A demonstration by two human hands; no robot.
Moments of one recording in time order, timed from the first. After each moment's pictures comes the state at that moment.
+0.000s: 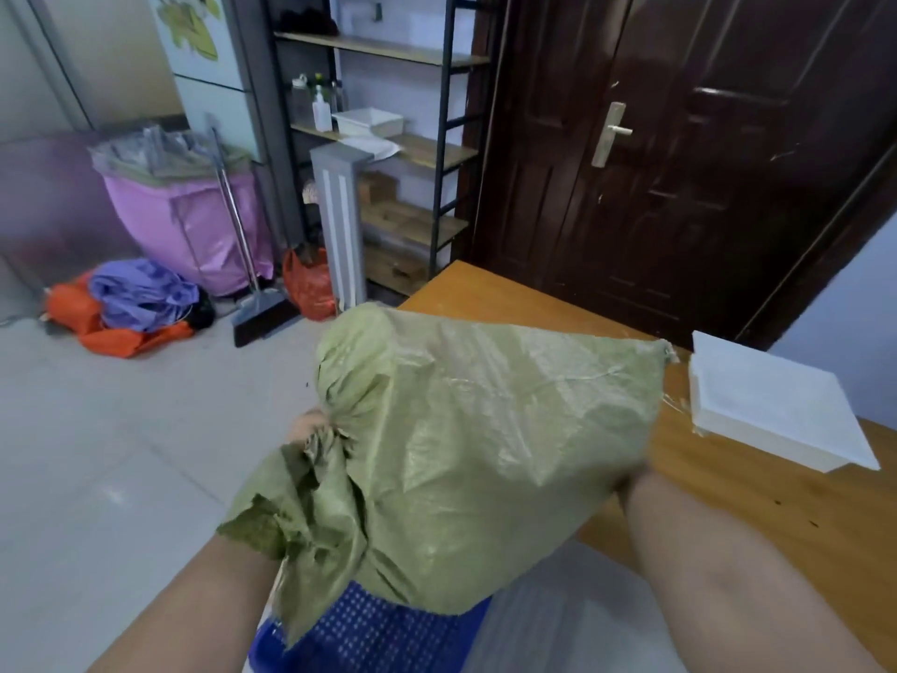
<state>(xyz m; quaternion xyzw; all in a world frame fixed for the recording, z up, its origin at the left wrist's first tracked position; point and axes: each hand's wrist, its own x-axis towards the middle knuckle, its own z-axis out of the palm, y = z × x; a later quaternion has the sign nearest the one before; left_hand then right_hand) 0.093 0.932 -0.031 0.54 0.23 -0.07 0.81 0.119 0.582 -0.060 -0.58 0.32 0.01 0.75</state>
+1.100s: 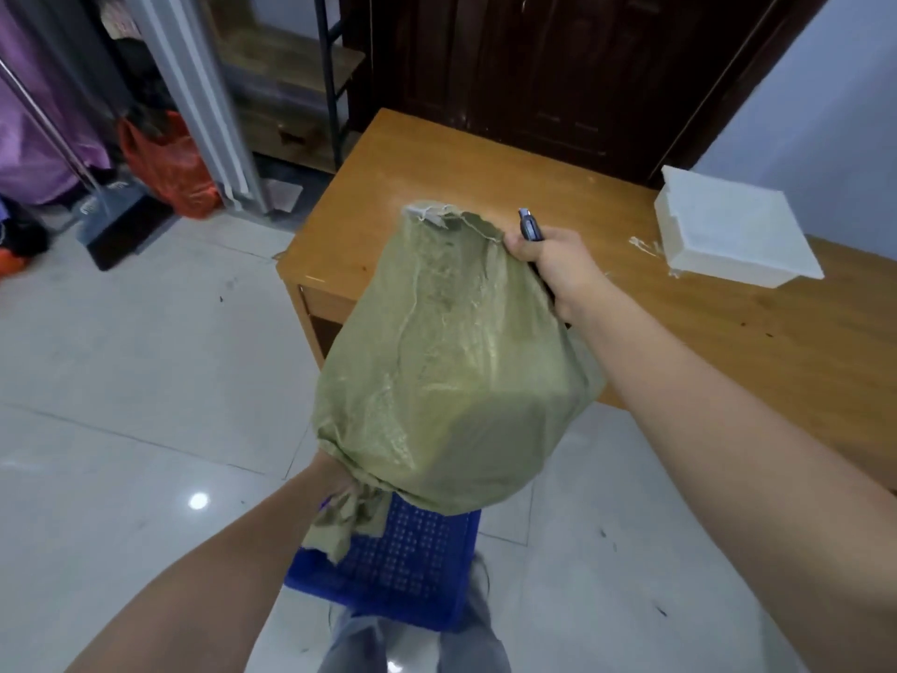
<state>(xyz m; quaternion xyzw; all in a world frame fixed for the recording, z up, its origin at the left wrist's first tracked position) 0.108 0.964 -0.190 0.78 0.19 -0.40 0.44 0.155 0.715 0.004 -0.72 0.26 0.01 0.65</state>
